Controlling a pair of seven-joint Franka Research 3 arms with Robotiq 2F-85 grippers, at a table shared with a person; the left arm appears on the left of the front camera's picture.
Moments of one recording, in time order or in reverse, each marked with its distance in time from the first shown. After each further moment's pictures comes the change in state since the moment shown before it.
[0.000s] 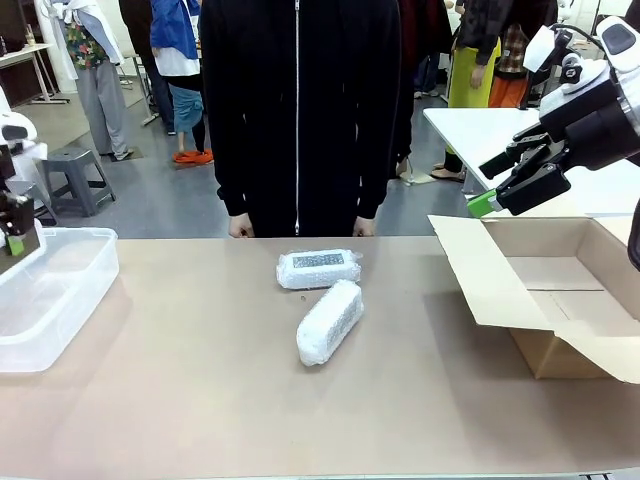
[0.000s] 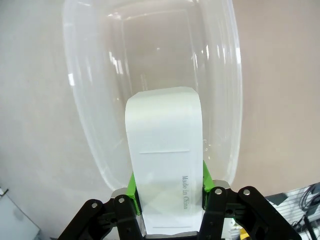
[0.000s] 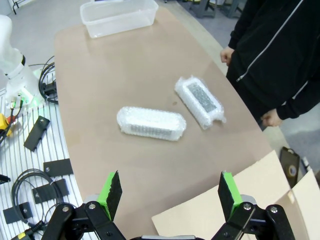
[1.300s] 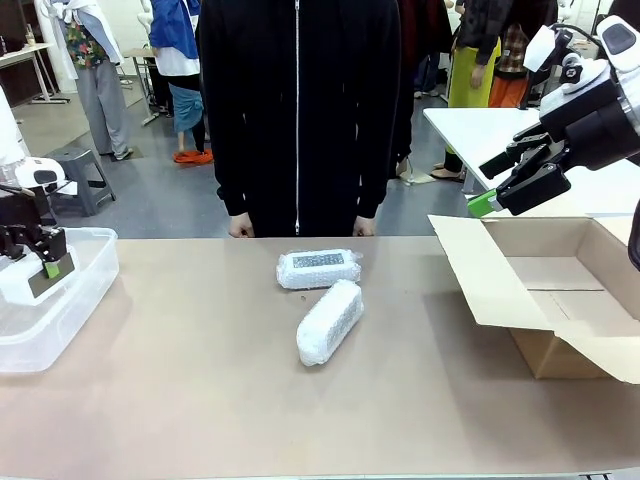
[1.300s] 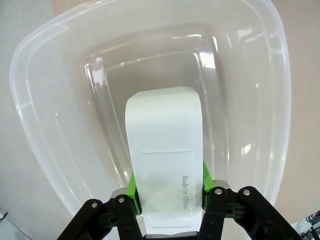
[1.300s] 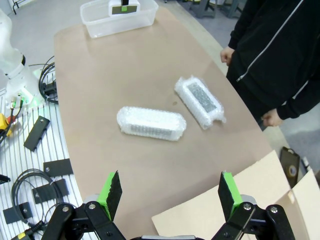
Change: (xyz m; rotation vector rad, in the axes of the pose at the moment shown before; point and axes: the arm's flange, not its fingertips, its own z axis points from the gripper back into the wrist) left arm 0.068 0.019 -0.089 -0.072 -0.029 -0.052; right arm 0.000 0.000 0.000 0.000 0.000 0.000
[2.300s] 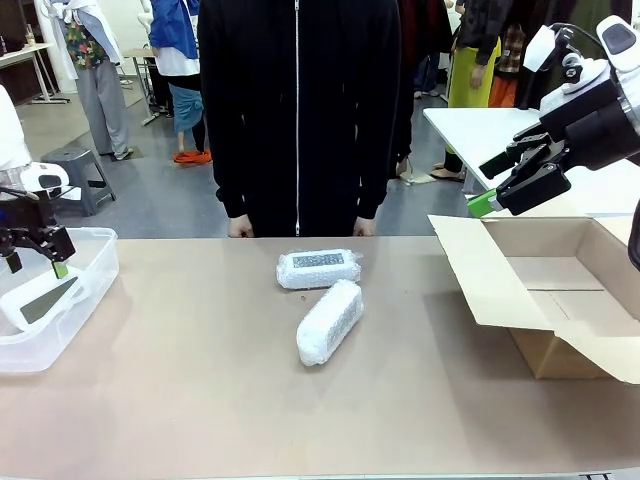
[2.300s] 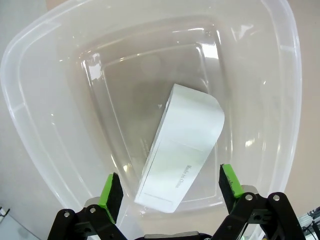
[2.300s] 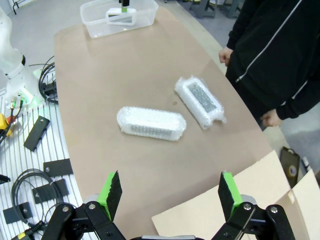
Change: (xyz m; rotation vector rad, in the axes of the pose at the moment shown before) left arm 0.004 0.002 -0.006 0.001 0.047 -0.012; right arm 0.000 0.000 0.000 0.000 0.000 0.000
